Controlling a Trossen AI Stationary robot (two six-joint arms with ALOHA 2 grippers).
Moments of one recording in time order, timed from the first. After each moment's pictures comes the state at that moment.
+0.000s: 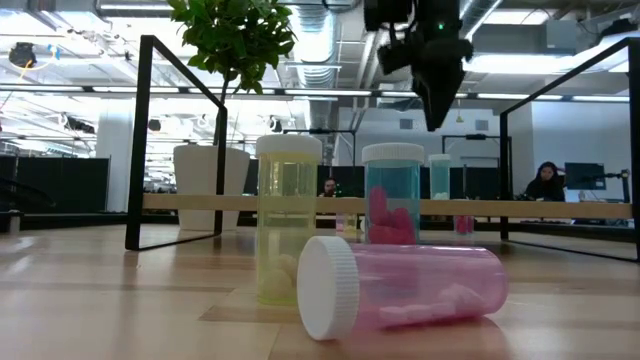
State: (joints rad) left arm -0.32 1.51 1.62 -0.64 -0.09 -0.82; right arm -0.23 1.71 1.58 -1.36 0.16 -0.06
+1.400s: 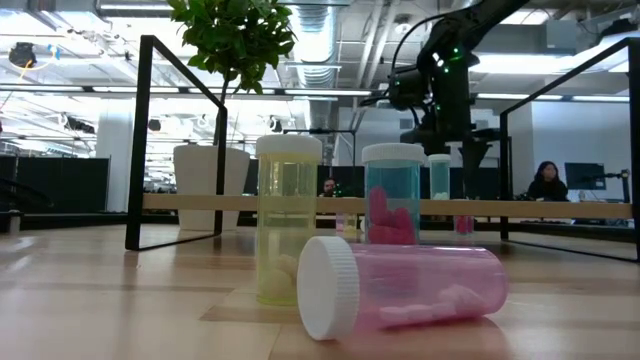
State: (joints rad) left arm -0.27 1.15 1.62 -1.24 -0.25 -0.55; right arm -0.60 1.71 1.28 -1.10 0.16 0.73
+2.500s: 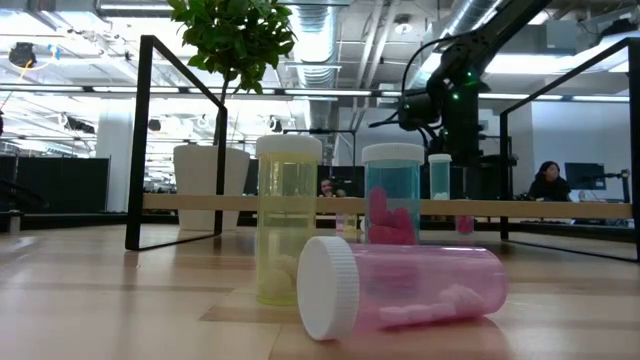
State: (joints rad) left arm -0.09 1.15 1.62 -1.26 -0.28 -0.52; right arm -0.65 1.71 1.11 -0.87 0.12 0.76
